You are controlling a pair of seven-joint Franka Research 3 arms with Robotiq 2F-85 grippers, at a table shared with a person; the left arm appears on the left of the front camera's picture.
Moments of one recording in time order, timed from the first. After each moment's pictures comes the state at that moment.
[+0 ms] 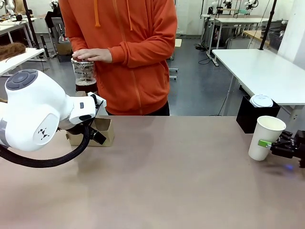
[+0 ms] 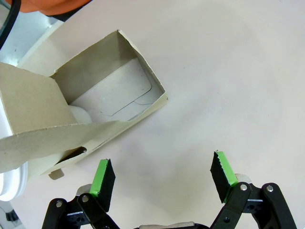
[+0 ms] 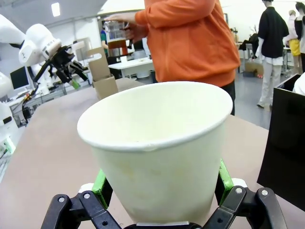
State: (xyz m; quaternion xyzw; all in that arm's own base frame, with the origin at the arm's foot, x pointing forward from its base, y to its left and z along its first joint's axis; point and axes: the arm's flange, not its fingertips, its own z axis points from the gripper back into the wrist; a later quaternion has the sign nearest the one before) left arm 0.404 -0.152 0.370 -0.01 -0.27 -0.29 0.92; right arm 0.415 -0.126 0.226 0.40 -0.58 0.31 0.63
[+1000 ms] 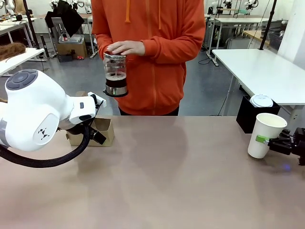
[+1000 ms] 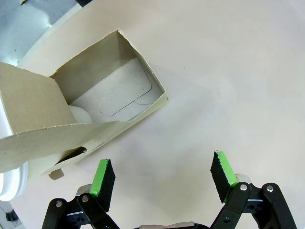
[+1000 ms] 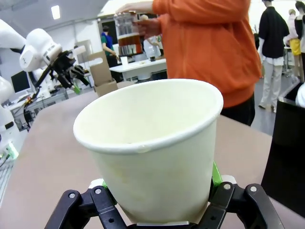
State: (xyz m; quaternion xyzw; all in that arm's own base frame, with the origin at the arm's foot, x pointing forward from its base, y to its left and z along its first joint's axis) left arm 0.404 -0.151 0.370 -0.01 -0.27 -0.29 0.92; right arm 0.413 -0.120 0.244 0.41 -0.58 0.31 0.63
